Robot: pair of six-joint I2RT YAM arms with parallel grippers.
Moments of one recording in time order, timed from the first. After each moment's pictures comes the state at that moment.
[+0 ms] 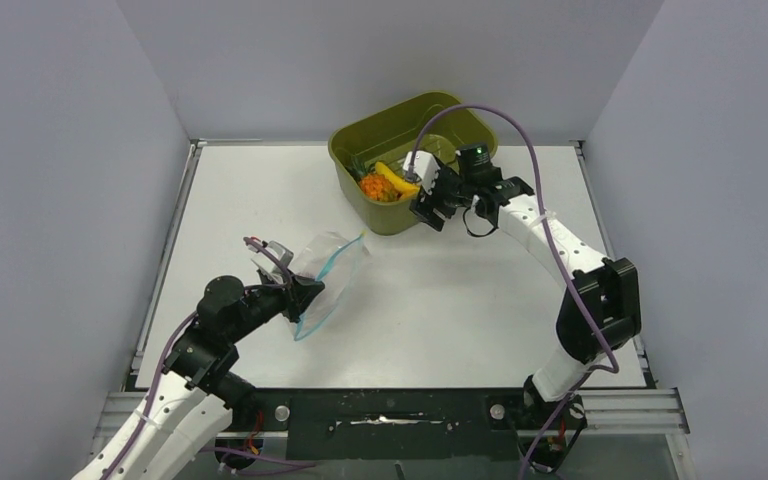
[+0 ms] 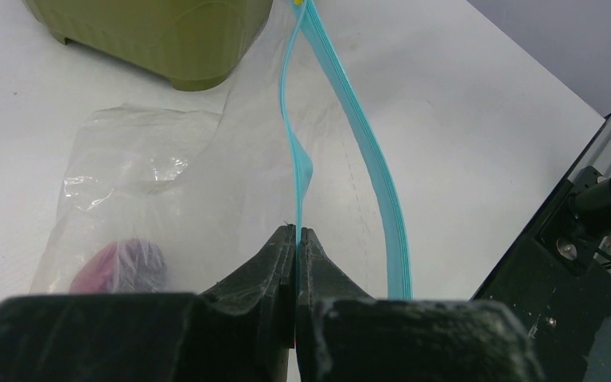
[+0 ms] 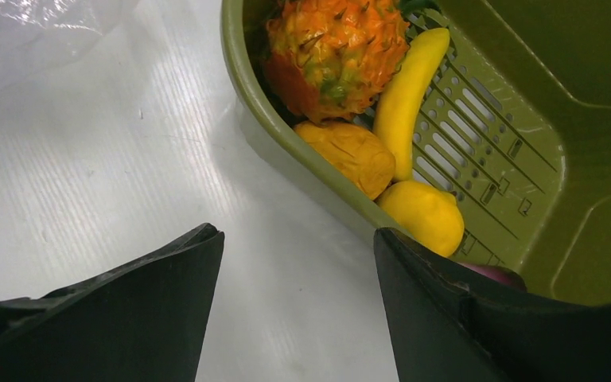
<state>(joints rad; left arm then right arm) -0.52 0.49 0.48 -0.20 0.27 -0.24 0.40 1.65 1.38 -0.44 -0.45 -0.72</state>
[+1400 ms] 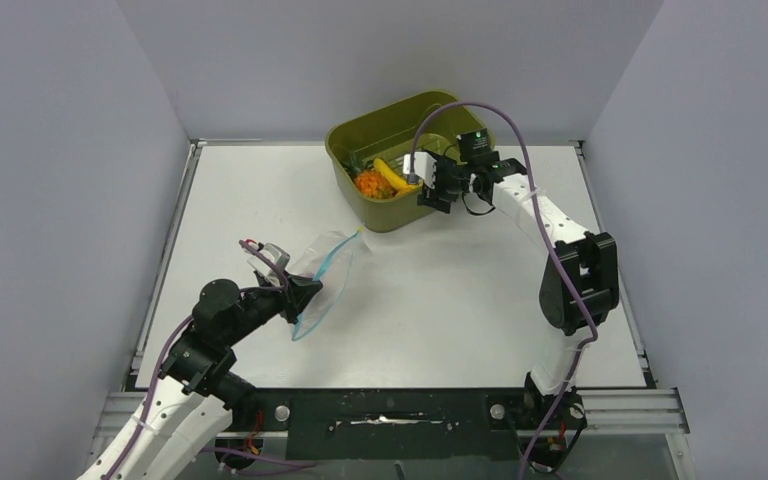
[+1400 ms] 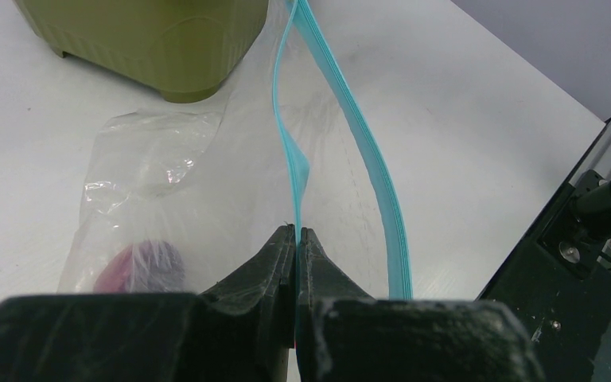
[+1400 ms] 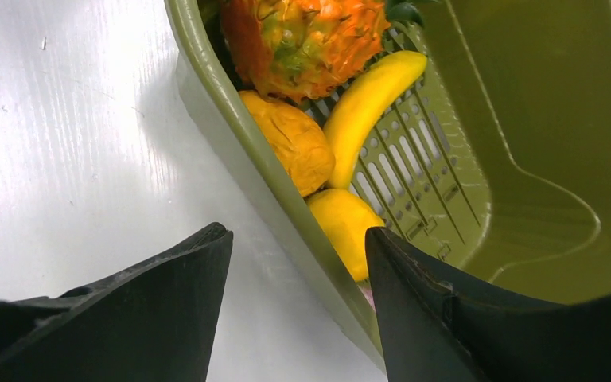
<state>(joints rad) -0.52 0.45 0.48 -0.20 0.27 -0.23 0.33 1.81 1.55 -0.51 -0.56 -1.11</state>
